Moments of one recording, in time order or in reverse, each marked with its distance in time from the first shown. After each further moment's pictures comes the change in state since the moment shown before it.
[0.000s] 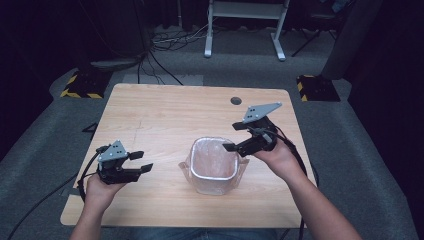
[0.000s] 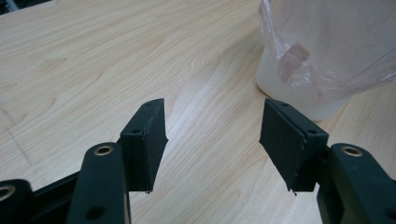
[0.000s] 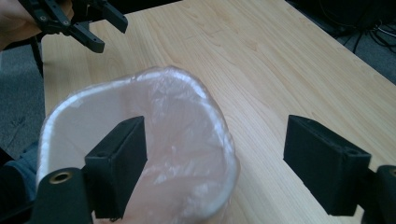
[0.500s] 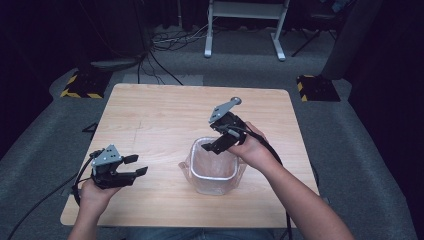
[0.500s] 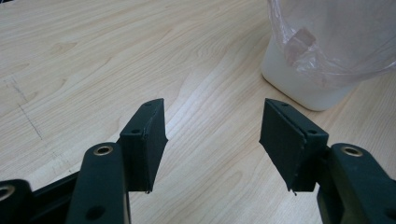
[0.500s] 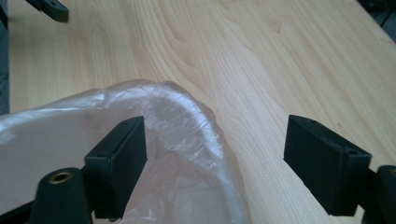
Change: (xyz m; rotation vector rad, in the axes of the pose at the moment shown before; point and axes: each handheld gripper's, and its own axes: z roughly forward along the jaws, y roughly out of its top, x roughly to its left) left arm 0.001 -0.012 -0.009 0.002 0.023 -0.016; right arm 0.001 0.030 0.073 0.180 0.024 -0.096
